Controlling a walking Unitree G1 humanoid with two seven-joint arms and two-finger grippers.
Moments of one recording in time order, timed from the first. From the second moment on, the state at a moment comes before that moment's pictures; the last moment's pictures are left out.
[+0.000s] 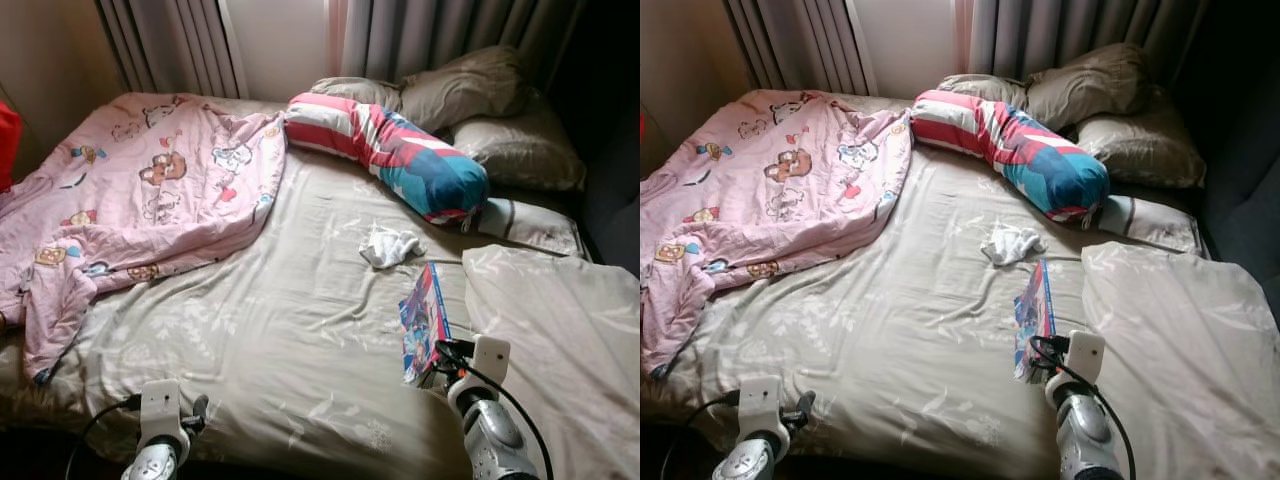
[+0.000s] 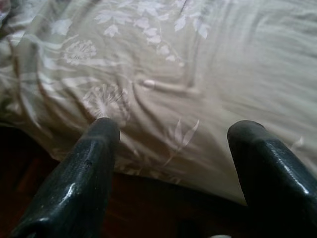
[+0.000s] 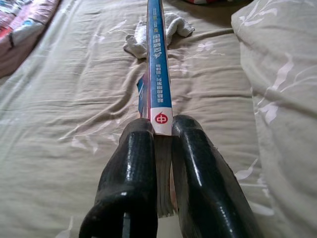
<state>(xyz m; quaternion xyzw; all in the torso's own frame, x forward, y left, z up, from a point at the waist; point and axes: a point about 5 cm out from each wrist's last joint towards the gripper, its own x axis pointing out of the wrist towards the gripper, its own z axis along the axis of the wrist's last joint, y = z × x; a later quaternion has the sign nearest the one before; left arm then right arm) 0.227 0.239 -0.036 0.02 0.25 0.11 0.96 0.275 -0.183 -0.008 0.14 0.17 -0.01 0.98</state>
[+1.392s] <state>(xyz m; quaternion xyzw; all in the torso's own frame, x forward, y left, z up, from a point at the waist) 0.204 0.275 -0.033 0.09 0.26 0.05 0.96 0.293 -0.197 0.004 0.25 0.16 -0.09 0.95</state>
